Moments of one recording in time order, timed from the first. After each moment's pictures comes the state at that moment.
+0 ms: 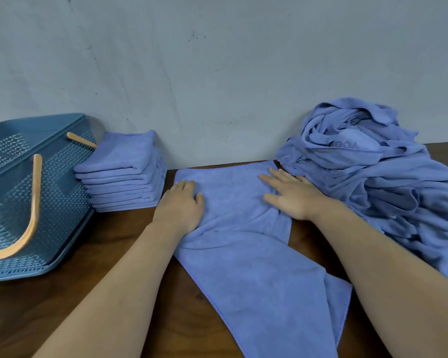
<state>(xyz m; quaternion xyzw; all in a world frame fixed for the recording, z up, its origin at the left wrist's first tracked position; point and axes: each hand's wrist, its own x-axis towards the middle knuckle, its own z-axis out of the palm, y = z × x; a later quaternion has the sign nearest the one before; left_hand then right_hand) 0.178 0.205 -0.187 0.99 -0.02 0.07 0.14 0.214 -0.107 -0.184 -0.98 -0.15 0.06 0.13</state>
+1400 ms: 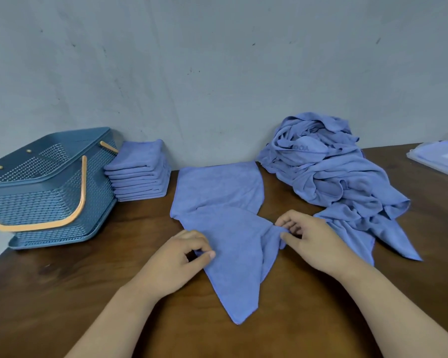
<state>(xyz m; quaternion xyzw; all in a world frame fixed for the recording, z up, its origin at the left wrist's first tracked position) -0.033 0.201 -0.183 0.91 -0.25 0.05 0.34 -0.017 -0.151 -0.177 -0.89 -0.14 -0.06 0.44</state>
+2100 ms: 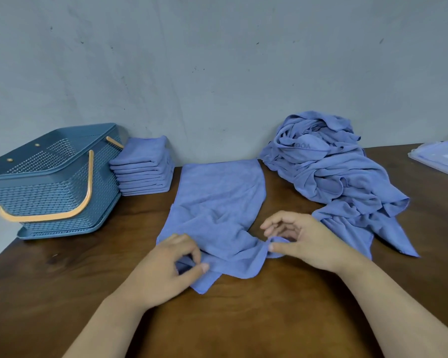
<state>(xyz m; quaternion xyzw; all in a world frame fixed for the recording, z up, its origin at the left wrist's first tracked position) -0.076 0.215 -0.171 0.92 -0.25 0.08 0.29 -0.030 -0.140 -0.161 -0.78 -0.26 0.05 0.57</state>
